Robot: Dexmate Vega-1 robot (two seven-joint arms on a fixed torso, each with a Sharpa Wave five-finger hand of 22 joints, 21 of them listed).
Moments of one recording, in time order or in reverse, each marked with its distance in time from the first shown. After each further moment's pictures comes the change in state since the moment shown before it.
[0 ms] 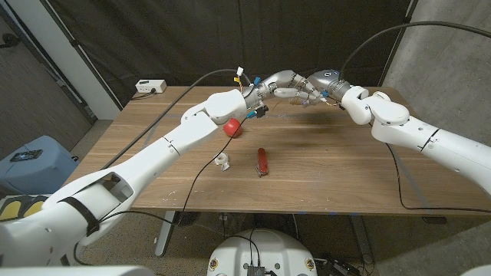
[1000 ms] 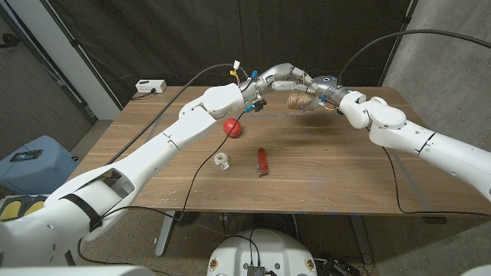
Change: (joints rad) left arm -0.013 -0.011 -0.034 0.021 -0.039 -0.018 -0.046; left_hand -0.004 0.004 -0.008 0.000 0.004 -0.006 0.005 -0.008 0.001 0.004 0.004 -0.012 0.000 0.013 -0.013 0.000 0.014 0.025 0.029 0.012 0.000; right arm -0.017 0.016 -0.002 0.019 0.034 0.000 -0.001; right_hand 0.005 -0.005 -0.005 -0.005 -0.001 0.001 -0.001 -0.002 0.005 0.003 0.003 0.000 0.004 0.005 0.005 0.000 0.009 0.000 0.000 0.000 0.000
